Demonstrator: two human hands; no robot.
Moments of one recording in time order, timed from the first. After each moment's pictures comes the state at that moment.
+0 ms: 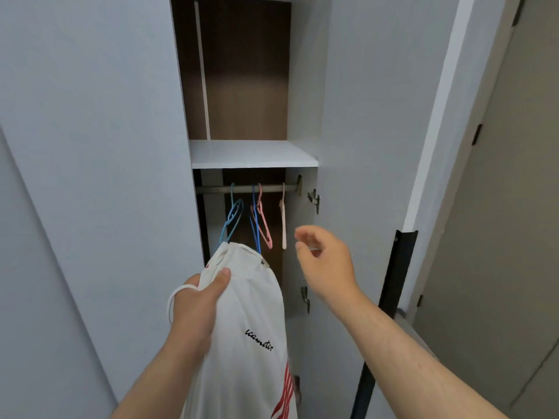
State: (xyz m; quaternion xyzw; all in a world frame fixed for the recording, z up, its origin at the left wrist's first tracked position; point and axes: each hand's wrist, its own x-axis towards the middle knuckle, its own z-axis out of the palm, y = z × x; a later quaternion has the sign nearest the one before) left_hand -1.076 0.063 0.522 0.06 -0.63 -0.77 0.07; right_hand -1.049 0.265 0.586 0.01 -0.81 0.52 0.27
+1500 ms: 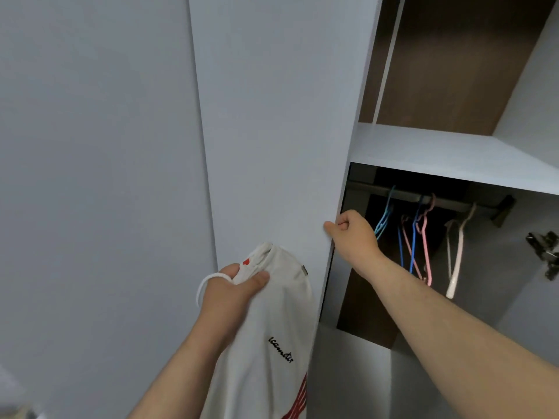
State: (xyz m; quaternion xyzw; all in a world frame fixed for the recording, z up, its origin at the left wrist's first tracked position) left_hand -1.141 -0.088 0.514 0.21 -0.66 -0.70 0.18; right_hand -1.311 0.081 0.559 0.11 -0.85 0.52 0.05
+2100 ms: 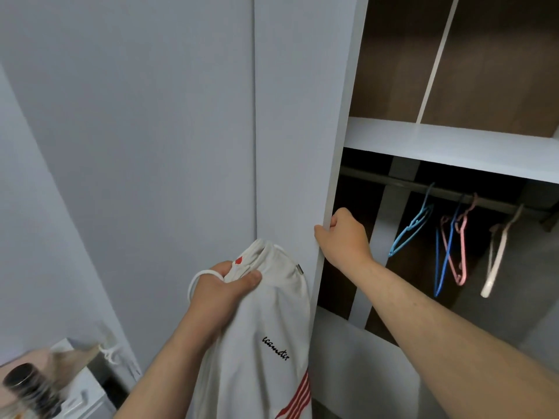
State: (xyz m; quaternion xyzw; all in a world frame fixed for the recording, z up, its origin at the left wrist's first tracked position) left_hand -1.032 -0.100 0.514 0.23 -0.65 -0.68 0.23; right_hand -1.215 0.042 0.558 0.22 -0.86 0.45 0.05
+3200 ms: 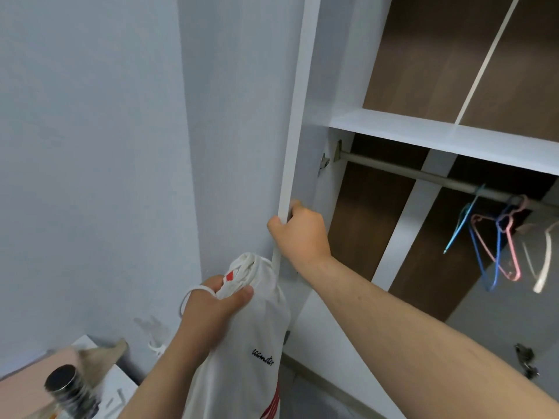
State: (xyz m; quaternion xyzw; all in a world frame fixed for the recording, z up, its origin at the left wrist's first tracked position) left_hand -0.930 -0.298 0.464 0.26 -0.68 -0.65 0.21; right_hand -1.085 -0.207 0.550 0.24 -0.88 0.39 0.09
